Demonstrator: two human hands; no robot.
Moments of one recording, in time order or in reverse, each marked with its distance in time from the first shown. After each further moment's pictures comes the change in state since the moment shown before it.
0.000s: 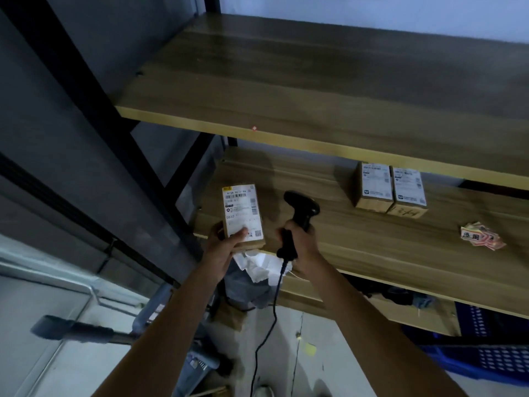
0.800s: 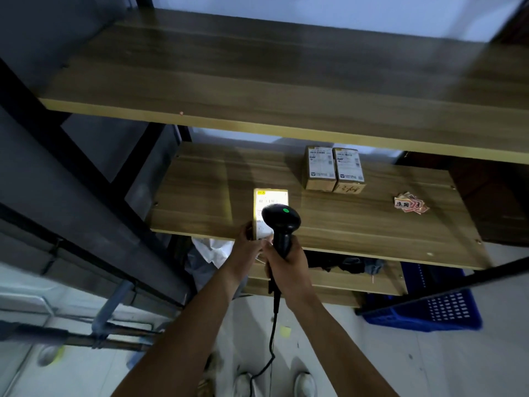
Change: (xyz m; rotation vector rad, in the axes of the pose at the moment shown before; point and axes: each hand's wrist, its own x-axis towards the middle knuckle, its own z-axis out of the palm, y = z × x) left_hand -0.038 -0.072 0.108 0.264 -0.319 0.067; right_hand -0.146 -0.004 -0.070 -0.226 0.029 -0.244
